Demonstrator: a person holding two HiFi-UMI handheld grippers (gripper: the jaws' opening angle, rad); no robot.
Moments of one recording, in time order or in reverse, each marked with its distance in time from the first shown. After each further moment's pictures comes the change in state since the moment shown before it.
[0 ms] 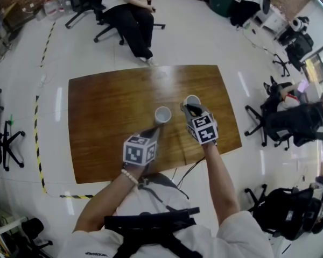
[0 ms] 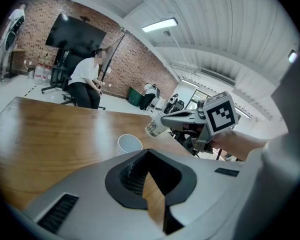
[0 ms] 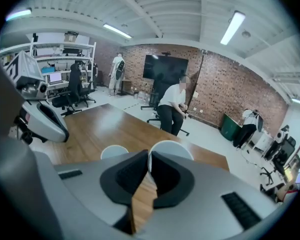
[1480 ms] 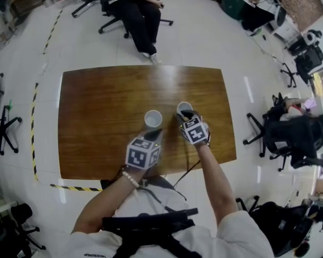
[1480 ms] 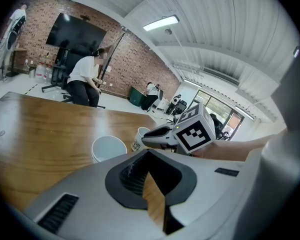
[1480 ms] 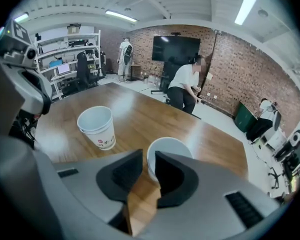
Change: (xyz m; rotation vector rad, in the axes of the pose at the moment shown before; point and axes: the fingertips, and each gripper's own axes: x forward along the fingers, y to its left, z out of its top) left arm 0.067 -0.035 0.003 -0.016 -0.011 0.024; right arm 0.073 -0.025 -0.087 -0.052 0.179 0.144
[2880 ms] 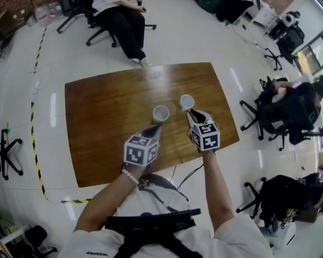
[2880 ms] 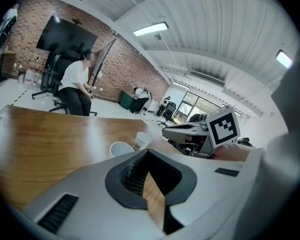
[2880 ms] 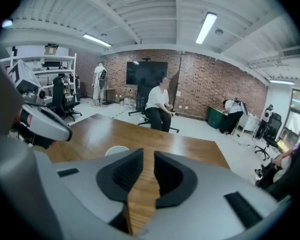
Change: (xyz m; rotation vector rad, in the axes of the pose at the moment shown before) left arm -0.076 0.012 0.012 0.082 -0.025 -0.108; right arm -0.123 0.039 0.046 0.262 -0.253 -0.236
